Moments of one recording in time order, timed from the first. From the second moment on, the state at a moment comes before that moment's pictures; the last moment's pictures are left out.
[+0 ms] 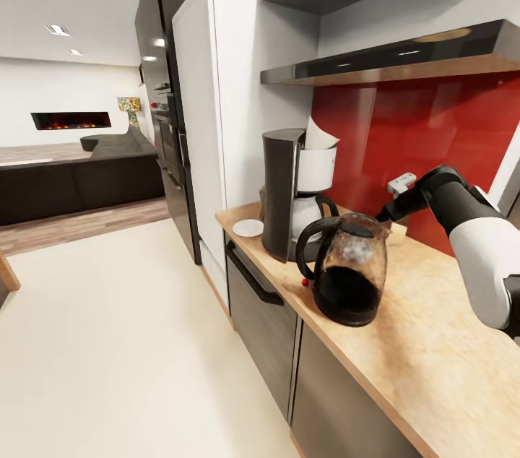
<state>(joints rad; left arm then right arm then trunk) 0.24 0.17 0.61 -0.49 0.62 0.07 -1.10 -1.40 -0.28 0.00 -0.51 0.82 0.70 0.85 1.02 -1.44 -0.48</state>
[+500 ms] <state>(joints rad) 0.24 0.18 0.61 -0.49 0.62 0.07 -1.10 -1.40 -0.28 0.00 -0.51 0.82 0.64 0.85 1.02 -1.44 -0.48</state>
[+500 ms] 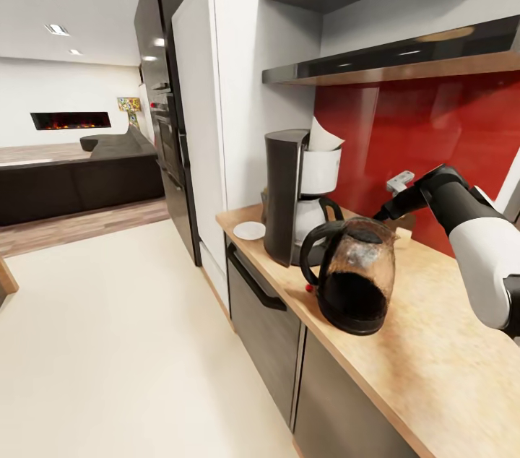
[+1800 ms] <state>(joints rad) 0.24 0.18 0.61 -0.49 0.62 0.07 -1.10 -1.40 -0.27 0.00 -0.48 0.82 0.63 0.85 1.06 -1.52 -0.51</state>
